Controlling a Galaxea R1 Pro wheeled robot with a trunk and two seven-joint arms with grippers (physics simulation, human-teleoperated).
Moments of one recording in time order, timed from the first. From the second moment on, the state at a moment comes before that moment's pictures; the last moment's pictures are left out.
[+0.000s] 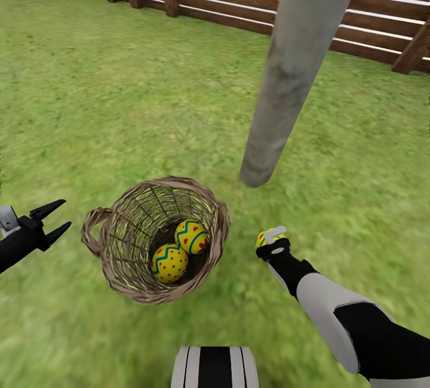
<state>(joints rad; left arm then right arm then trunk) -0.46 0.33 0.61 -1.40 1.44 1.00 -0.08 -1.00 0.07 0.15 -0.16 0.26 0.16 -0.18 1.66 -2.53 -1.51</state>
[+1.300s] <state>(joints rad) -0.46 0.34 0.56 -1.40 1.43 1.00 -0.08 -1.00 -0.11 0.06 -0.24 0.11 0.45 0.13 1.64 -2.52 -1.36</state>
